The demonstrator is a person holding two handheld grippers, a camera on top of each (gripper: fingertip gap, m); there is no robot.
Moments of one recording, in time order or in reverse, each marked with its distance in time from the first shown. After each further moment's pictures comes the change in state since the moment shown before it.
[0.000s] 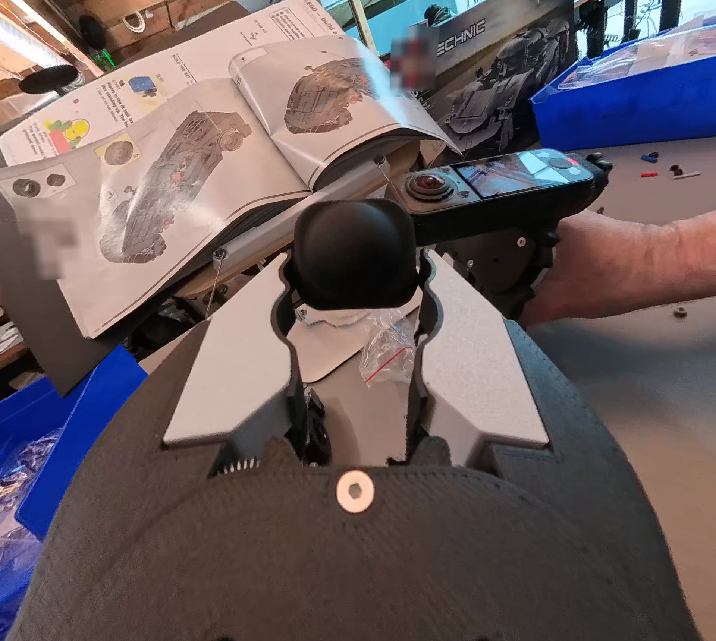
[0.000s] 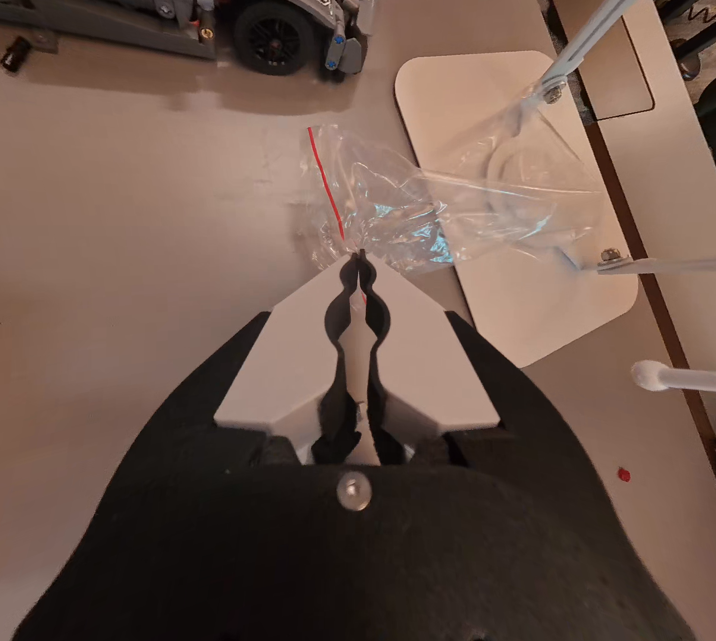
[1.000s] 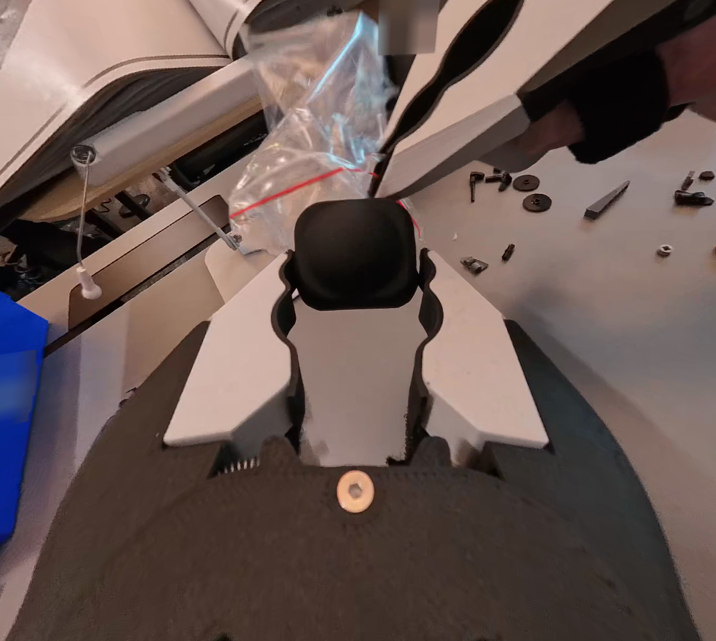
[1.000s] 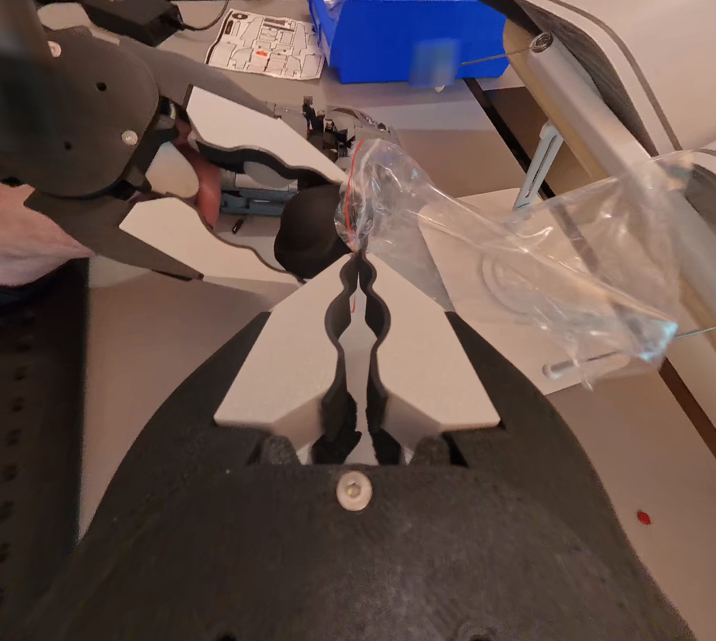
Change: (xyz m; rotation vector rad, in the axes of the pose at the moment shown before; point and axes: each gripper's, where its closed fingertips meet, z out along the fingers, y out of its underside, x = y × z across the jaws) left arm 0.026 0.064 0.033 -0.276 0.142 -0.103; right arm -0.007 -0.072 -0.099 0.302 -0.176 0.105
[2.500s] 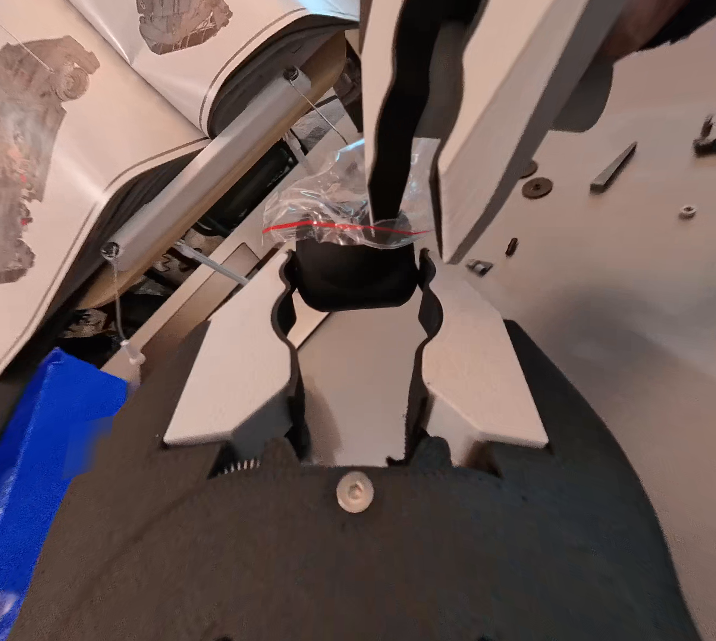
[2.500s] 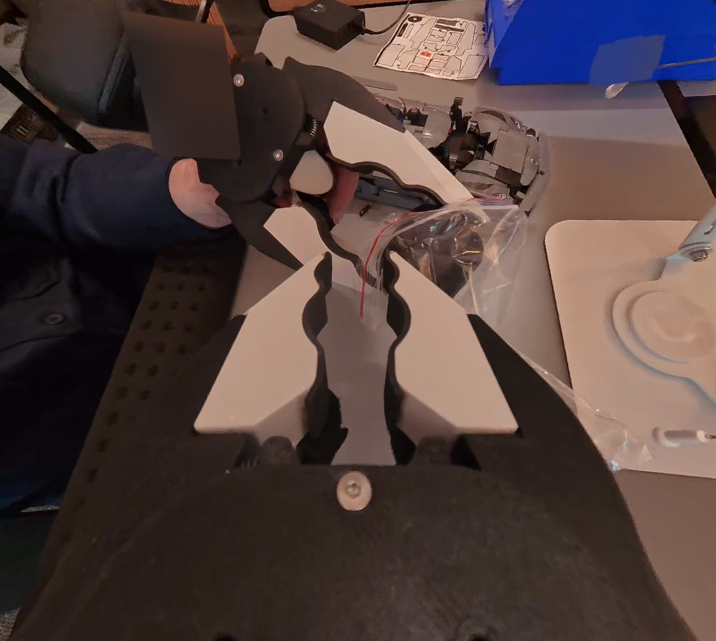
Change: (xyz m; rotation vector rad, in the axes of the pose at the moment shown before) left arm 0.020 -0.019 0.002 0.030 -0.027 0.247; right arm -0.050 -0.002 -0.031 -0.009 -0.425 -0.019
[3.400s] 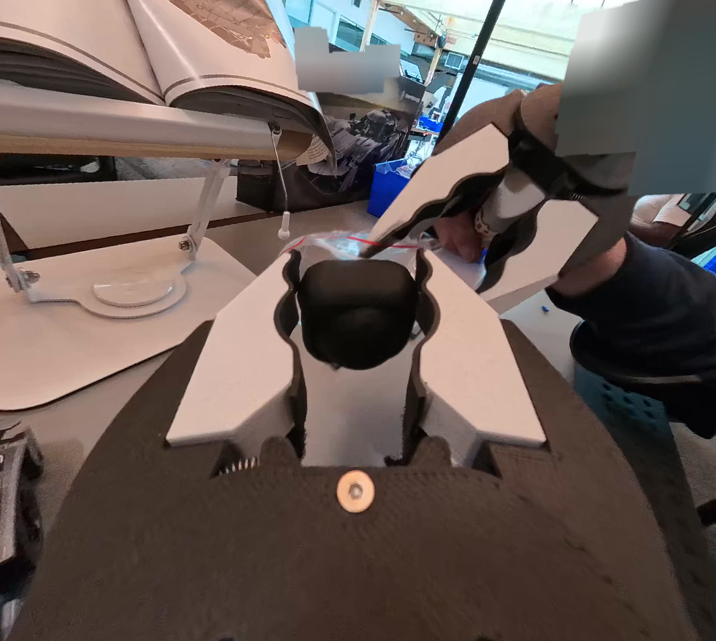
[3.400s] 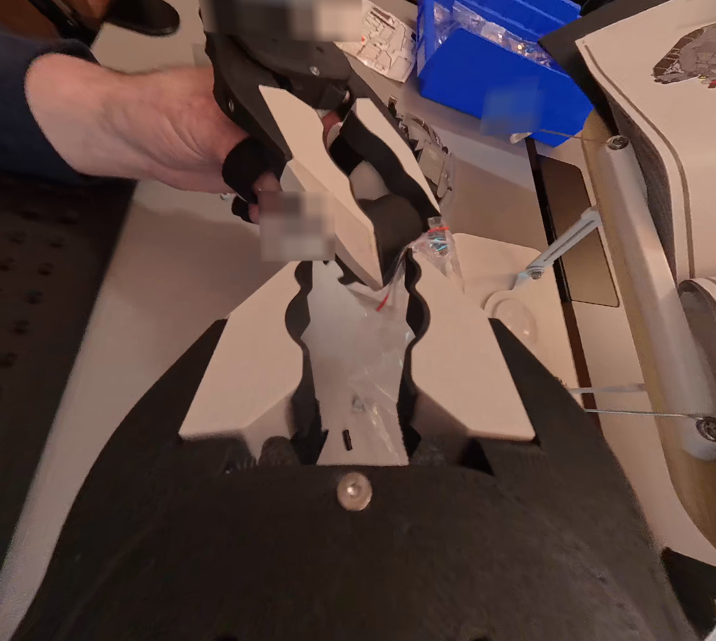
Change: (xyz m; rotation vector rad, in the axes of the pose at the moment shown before) left arm -0.006 -0.031 -0.008 0.342 0.378 -0.756; right arm 0.018 0.005 0.001 -0.078 0.281 -0.320
